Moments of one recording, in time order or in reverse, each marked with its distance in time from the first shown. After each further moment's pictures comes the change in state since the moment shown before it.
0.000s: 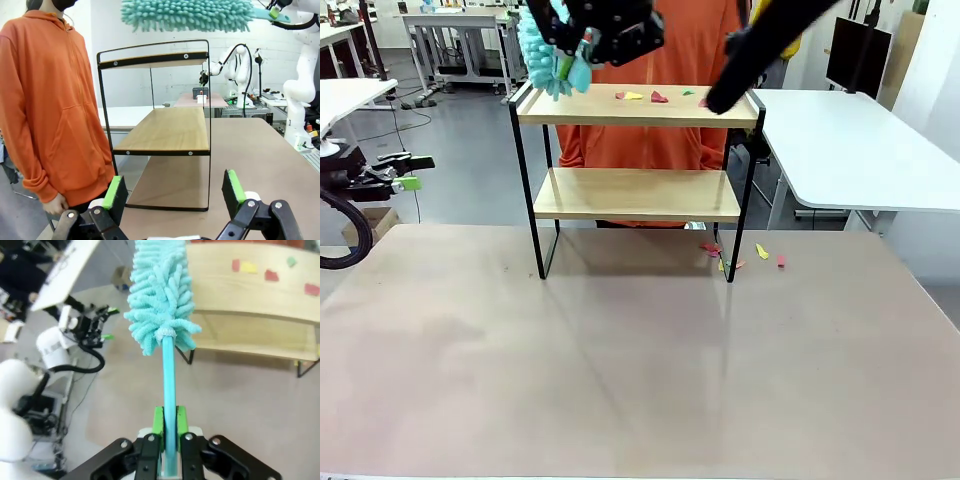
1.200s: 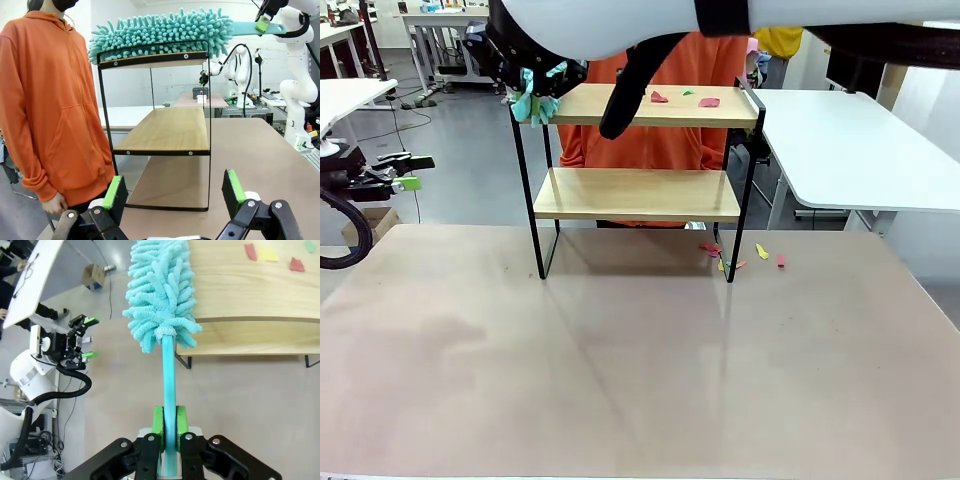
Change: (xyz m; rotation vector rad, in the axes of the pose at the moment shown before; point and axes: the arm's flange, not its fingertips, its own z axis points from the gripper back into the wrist) left arm 0.000 0.000 0.000 0.000 0.000 0.000; right arm 0.025 0.052 -0.097 -0.132 0.061 -0.102
